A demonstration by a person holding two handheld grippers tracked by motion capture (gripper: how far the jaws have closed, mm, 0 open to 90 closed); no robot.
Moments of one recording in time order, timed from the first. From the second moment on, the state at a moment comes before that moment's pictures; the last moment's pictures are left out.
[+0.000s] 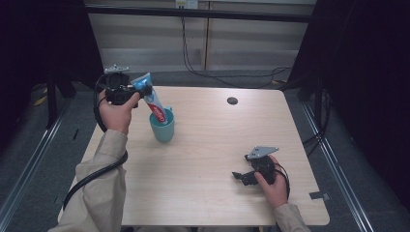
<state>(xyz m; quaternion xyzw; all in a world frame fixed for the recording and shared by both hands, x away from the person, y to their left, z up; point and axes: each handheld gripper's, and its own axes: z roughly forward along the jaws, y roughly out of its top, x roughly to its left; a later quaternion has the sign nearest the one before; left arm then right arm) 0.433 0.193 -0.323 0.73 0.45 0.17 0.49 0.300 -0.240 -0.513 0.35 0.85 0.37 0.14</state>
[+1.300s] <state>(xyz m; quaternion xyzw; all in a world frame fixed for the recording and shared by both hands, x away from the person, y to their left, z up) 0.439 0.181 -0.371 0.73 0.47 0.16 0.47 0.299 -0.240 -0.512 0.35 0.85 0.37 0.14</state>
